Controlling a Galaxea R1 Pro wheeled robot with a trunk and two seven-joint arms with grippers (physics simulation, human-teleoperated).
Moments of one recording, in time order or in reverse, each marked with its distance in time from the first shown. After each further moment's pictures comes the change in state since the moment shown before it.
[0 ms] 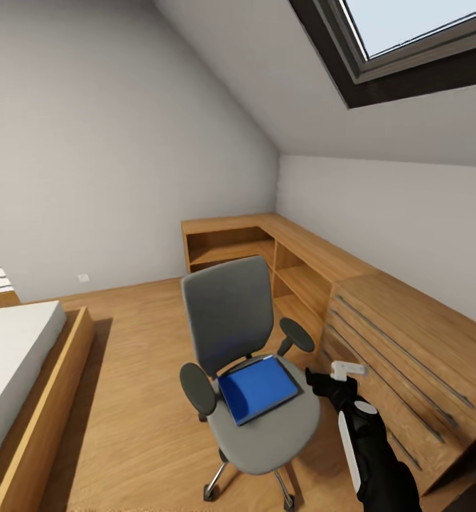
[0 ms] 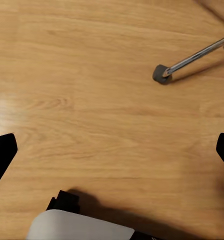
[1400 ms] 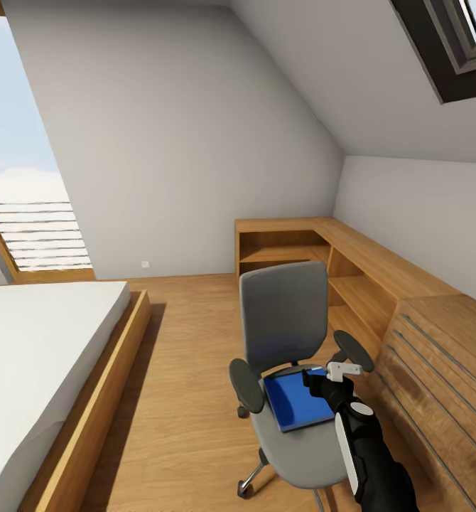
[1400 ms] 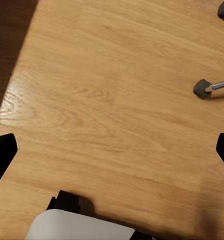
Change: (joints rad) left arm 0.000 0.000 0.000 0.000 0.000 0.001 0.000; right arm 0.000 -0.002 0.021 0.024 0.000 -0.018 -0.001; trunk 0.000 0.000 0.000
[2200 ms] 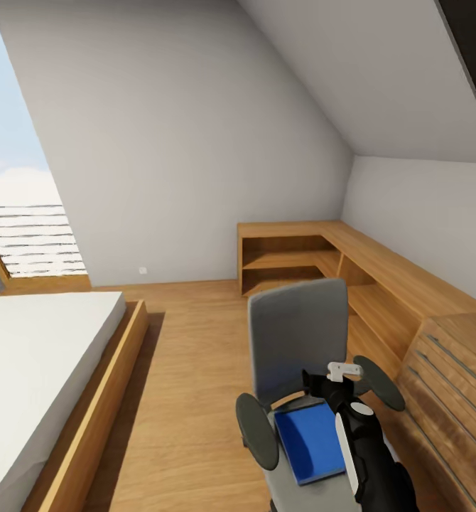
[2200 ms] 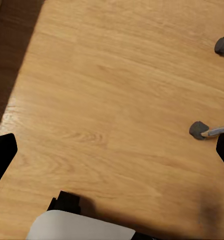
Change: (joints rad) left arm 0.000 0.001 0.000 0.000 0.001 -0.003 0.001; right arm 0.000 -0.001 0.000 0.001 0.000 0.000 0.000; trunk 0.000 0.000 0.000
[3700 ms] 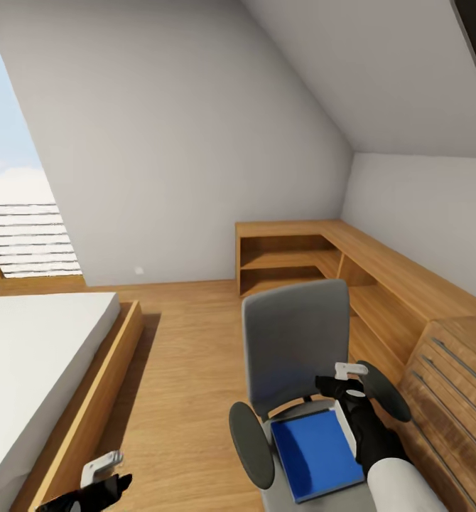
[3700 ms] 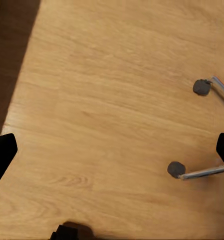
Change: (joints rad) left arm -0.001 0.024 0.001 -0.743 -0.003 0.817 0.011; right arm -0.229 -0.121 -0.005 0.498 -0.006 -0.107 -0.178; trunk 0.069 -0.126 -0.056
